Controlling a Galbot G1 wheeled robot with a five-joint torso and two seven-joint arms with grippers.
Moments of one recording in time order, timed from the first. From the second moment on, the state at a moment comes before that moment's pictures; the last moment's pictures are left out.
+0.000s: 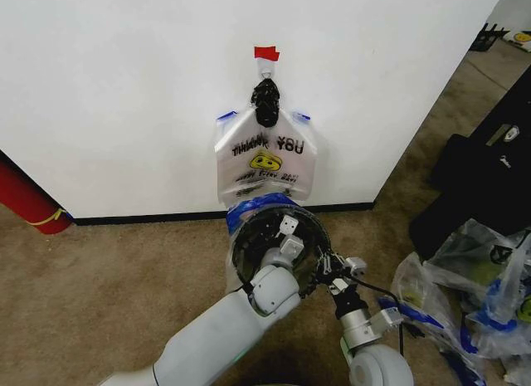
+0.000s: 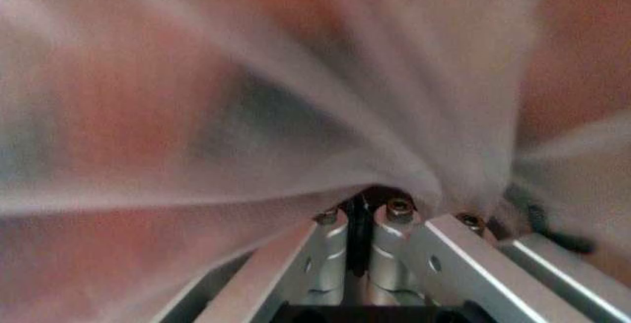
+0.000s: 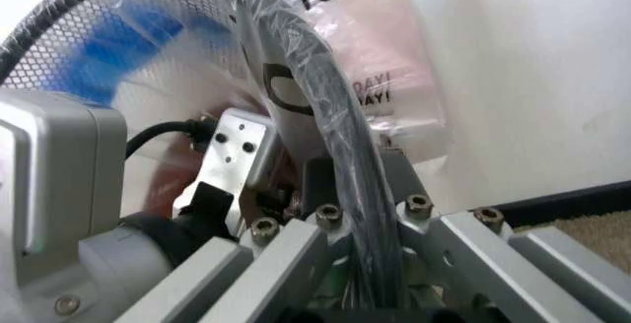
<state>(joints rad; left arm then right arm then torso) 0.69 -1.33 0.40 -1.63 -0.25 0.58 -0.72 -1.54 1.54 0.44 2.02 0.37 0.10 -0.25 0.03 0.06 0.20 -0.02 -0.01</state>
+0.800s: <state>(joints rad) 0.84 -1.22 0.43 -1.89 -0.26 0.58 -0.65 -1.51 1.56 0.48 1.95 0.33 0.19 -0.27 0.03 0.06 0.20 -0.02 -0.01</state>
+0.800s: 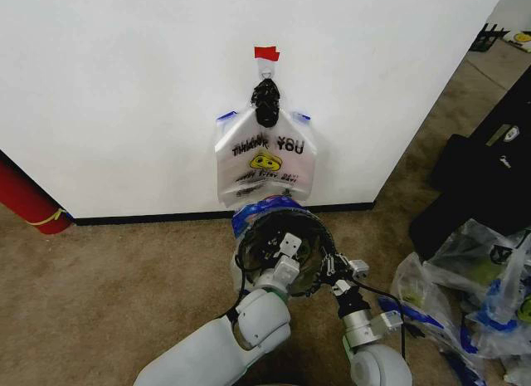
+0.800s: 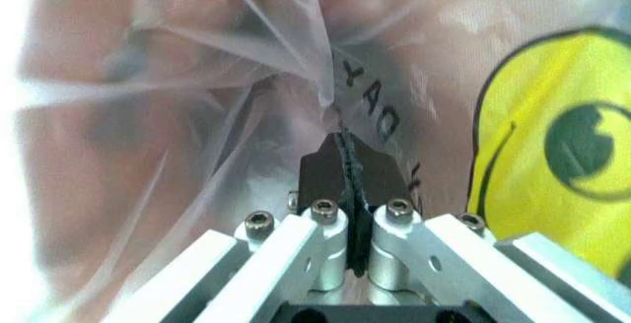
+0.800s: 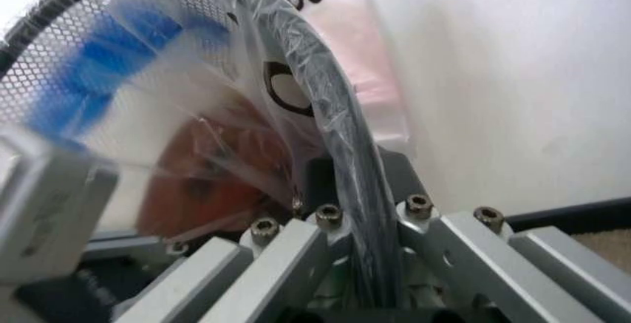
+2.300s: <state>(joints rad) 0.70 -1.24 0.50 -1.74 -0.34 0.68 -0.61 -1.49 1.53 0.49 1.93 0.22 0.38 -0.40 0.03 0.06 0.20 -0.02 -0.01</state>
